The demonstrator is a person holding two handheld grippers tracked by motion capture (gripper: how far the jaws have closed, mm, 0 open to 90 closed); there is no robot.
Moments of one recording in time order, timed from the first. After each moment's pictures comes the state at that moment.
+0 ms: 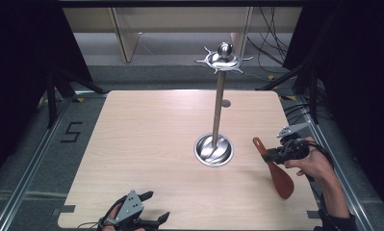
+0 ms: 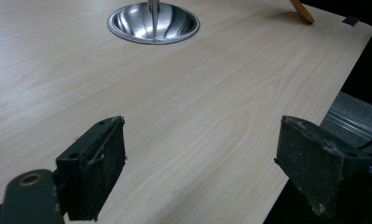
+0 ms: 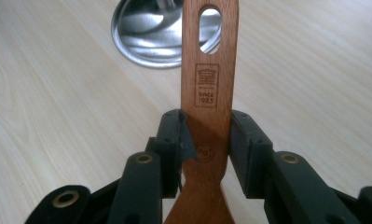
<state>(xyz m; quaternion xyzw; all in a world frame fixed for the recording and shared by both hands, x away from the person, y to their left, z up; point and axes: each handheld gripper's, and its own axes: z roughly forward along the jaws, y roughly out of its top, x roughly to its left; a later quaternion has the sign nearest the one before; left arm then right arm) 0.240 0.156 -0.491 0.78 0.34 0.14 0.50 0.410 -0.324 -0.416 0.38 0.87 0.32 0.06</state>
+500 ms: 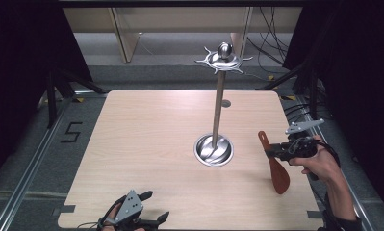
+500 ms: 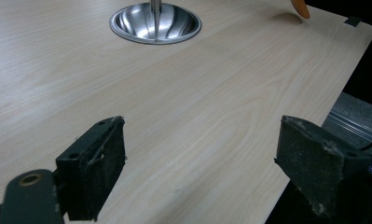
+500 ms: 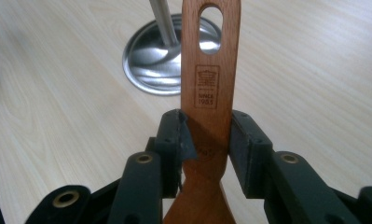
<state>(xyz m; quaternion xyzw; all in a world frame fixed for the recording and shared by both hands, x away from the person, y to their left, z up) 0.240 0.158 -0.491 0.79 0.34 0.14 0.50 0.402 -0.334 -0.397 0.37 0.85 0.37 0.06</state>
